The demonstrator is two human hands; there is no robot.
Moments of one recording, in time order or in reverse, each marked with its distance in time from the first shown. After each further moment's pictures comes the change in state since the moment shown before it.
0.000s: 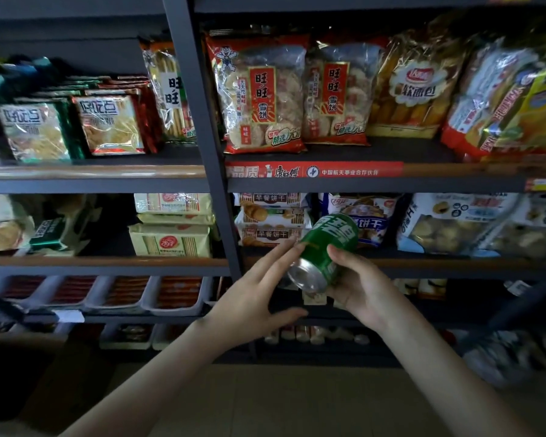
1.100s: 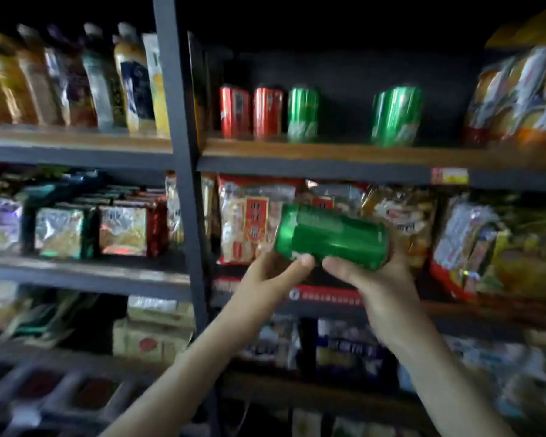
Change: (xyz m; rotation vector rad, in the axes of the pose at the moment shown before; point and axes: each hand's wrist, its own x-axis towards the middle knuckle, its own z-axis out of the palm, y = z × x) left_hand 0.167 0.067 -0.067 -0.800 0.374 -0.359; right_hand 0.022 -0.167 0.048 -0.531 -0.097 -0.780
